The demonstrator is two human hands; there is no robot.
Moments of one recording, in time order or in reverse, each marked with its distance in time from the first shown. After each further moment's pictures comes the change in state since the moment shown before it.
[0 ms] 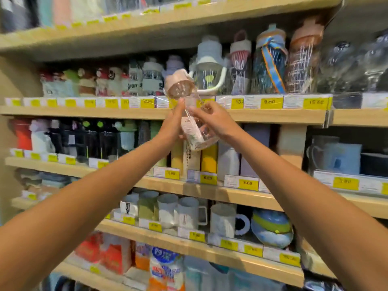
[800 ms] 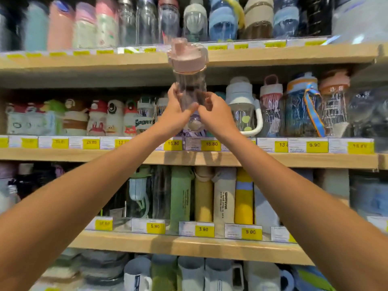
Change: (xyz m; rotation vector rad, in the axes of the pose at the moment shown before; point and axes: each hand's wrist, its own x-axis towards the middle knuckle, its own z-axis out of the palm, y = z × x) left_hand 0.144 0.054 -0.111 0.219 -0.183 0.558; right_hand 0.132 -0.073 0.087 -0.358 0.439 -0.184
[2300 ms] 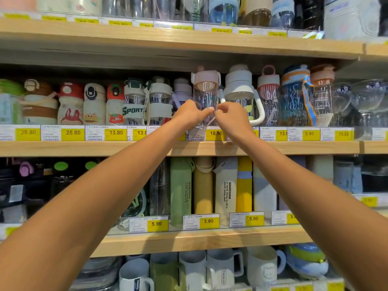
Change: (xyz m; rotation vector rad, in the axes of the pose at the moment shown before) left_hand 0.029 -0.044 0.029 0.311 -0.216 -0.288; right_hand -0.016 0.029 0.011 -0.346 0.126 0.177
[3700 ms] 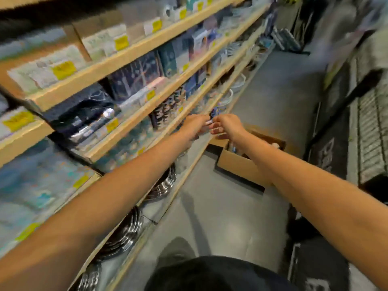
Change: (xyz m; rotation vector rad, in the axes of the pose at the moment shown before) left_hand -0.496 0.299 0.577 -0.673 -1.339 -0.394; right_hand -0.501 0.417 -0.473 0.111 0.367 1.454
